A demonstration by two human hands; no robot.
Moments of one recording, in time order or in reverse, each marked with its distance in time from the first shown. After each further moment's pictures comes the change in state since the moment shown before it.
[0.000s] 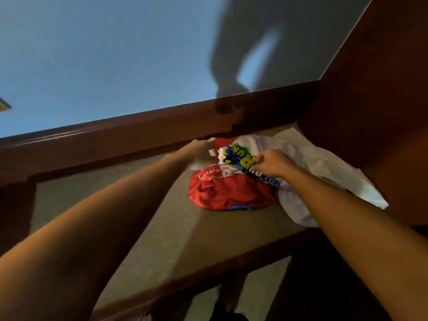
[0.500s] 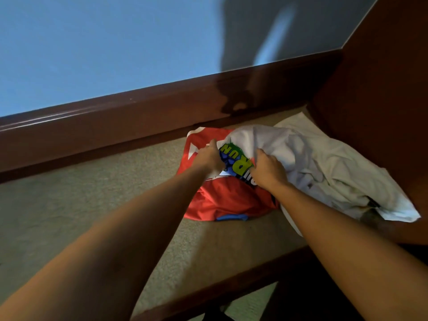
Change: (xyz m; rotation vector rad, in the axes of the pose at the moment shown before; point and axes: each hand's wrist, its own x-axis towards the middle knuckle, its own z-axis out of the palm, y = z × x) left_hand 0.140 -0.001 0.118 -0.204 0.107 -0.227; right_hand 0.095 0.048 0.081 0.005 0.171 0.071
